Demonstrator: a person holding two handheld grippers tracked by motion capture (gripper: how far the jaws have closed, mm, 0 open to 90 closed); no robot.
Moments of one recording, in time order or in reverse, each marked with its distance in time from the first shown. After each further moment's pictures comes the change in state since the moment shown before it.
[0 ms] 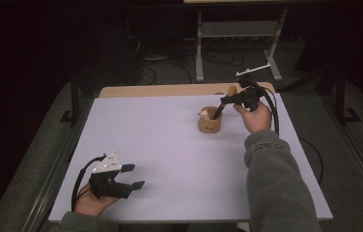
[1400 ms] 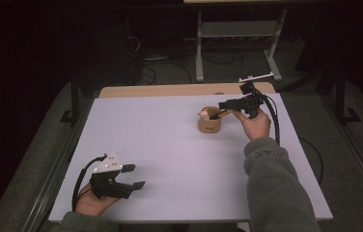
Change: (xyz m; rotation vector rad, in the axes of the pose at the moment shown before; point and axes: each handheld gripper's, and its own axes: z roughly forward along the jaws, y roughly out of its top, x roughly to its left) left arm 0.000 0.000 0.002 -0.002 -0.003 -0.003; right arm -0.006 -0.021 0.006 -0.066 0.052 0.034
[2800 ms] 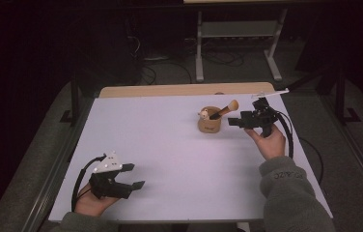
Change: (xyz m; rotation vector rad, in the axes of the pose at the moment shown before) left arm -0.001 0.000 -0.001 0.002 0.017 -0.009; right arm 0.005 -0.052 -0.037 -0.017 -0.019 -0.070
